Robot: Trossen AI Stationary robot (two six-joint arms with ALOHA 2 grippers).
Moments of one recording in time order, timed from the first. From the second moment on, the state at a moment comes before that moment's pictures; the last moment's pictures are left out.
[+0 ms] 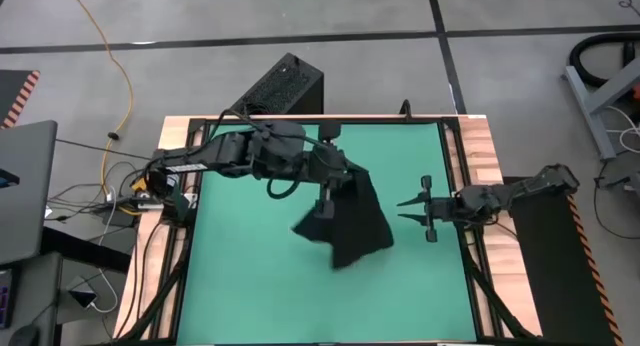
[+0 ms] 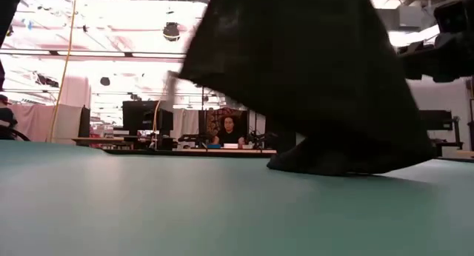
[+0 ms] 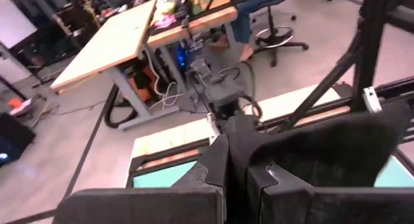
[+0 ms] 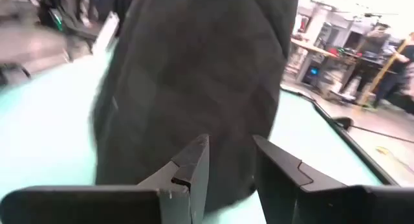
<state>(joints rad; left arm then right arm) -0.10 1.87 2.32 -0.67 -0.17 0.31 0.28 0.18 0.01 0.07 0.28 -0.27</state>
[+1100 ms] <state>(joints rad) 0.14 2.02 2.32 -0.98 -0.52 -0.20 0.51 1.44 0.41 0.58 0.46 -0.35</state>
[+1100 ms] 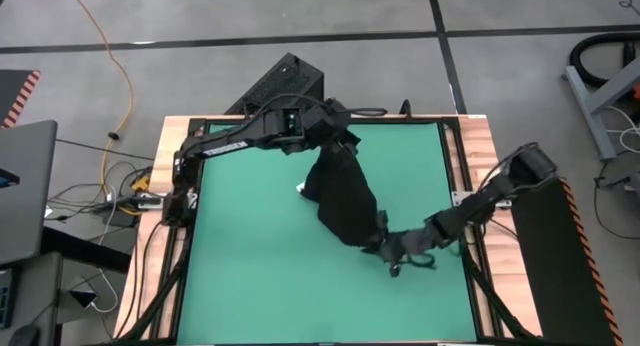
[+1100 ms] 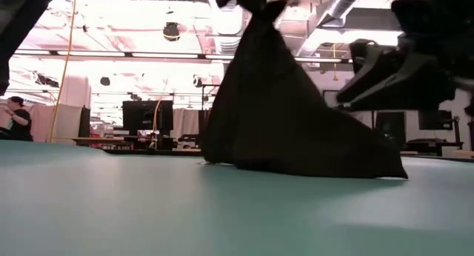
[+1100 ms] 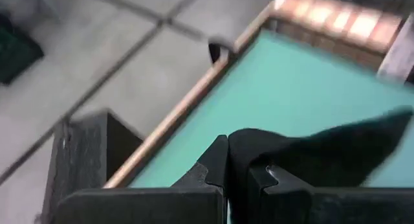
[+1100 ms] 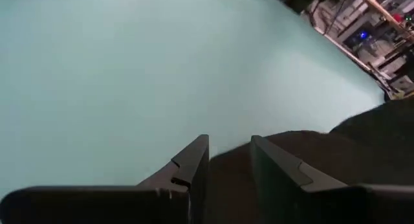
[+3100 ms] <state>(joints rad) 0.16 1.97 2.33 -1.23 -0.31 -0.18 0.45 1.67 1.10 -0.49 1.02 0.10</state>
